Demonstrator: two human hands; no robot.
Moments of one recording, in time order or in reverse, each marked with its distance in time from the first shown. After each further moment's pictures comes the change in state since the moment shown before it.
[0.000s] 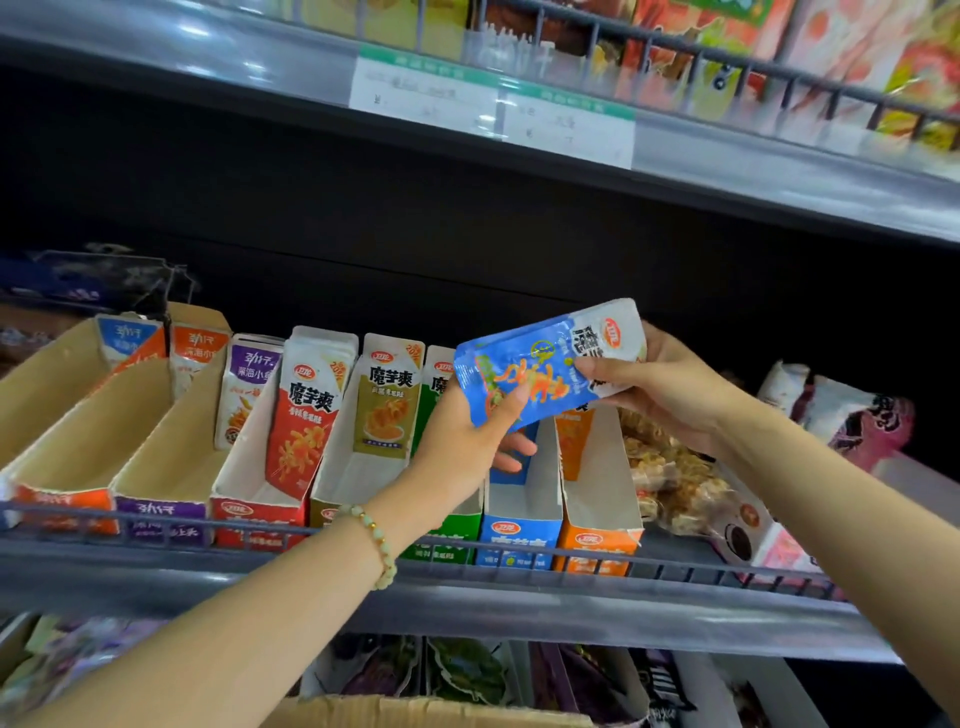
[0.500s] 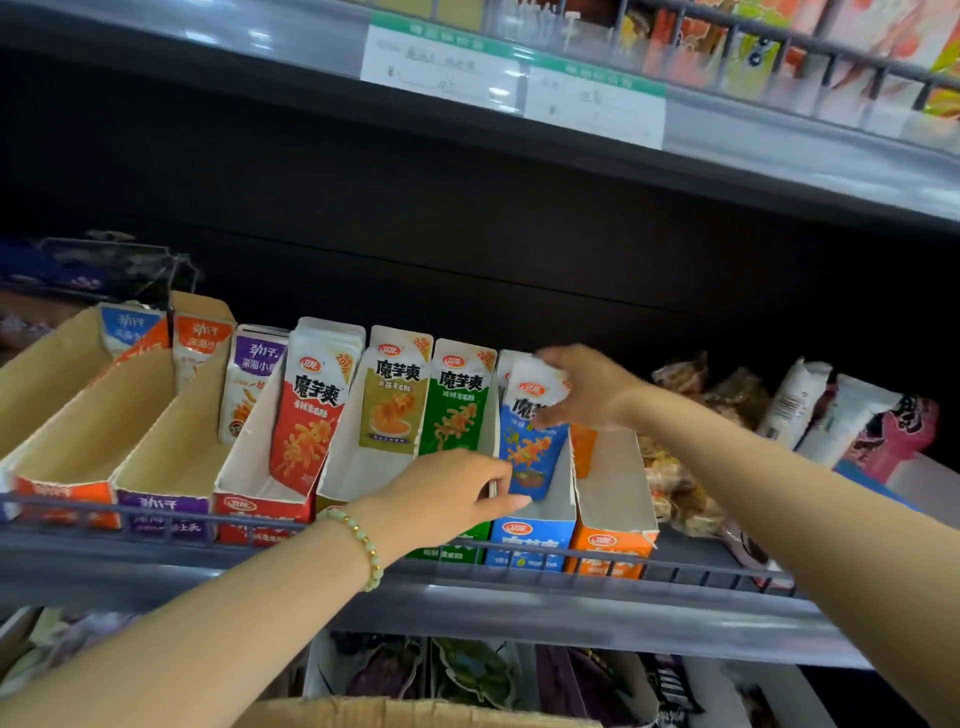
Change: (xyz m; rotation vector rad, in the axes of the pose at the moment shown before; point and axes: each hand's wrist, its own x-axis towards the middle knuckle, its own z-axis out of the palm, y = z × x) left_hand -0.006 -0.041 -0.034 1.109 -0.516 0.087; right_hand 0.060 0.036 0.029 -1.139 -0.092 -0.051
